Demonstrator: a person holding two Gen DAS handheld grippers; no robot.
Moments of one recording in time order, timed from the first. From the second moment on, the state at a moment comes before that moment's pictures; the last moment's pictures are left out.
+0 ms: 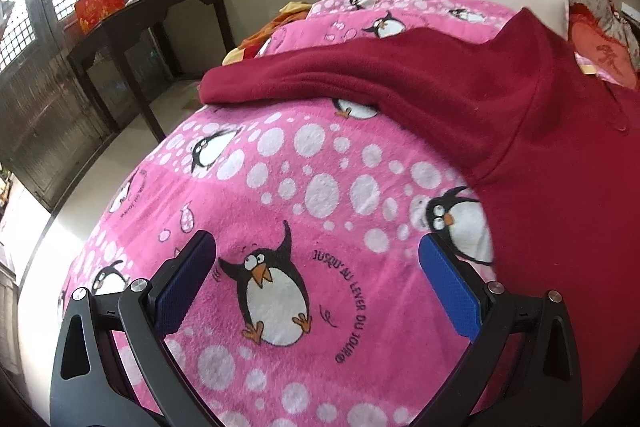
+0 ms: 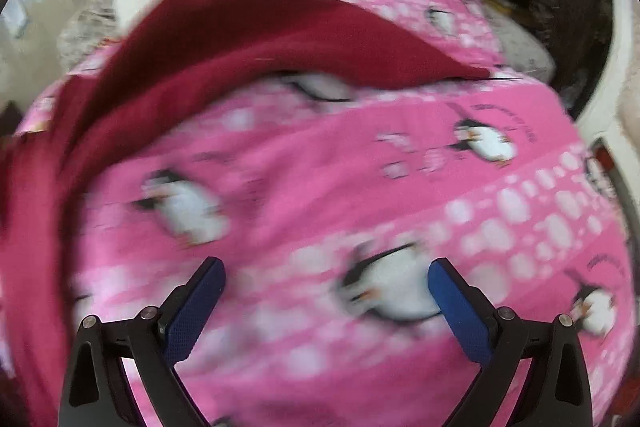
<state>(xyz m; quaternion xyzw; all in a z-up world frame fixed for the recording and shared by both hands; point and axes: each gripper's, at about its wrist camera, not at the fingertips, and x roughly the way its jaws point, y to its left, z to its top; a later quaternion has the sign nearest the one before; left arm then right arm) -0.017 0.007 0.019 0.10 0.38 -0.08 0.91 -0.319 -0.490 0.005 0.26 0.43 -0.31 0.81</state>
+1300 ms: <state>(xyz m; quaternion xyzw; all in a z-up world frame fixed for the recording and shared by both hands) -0.071 -0.058 0.071 0.12 0.34 -0.18 0.92 -0.211 -0.275 0.097 0.12 0.36 -0.16 0.91</state>
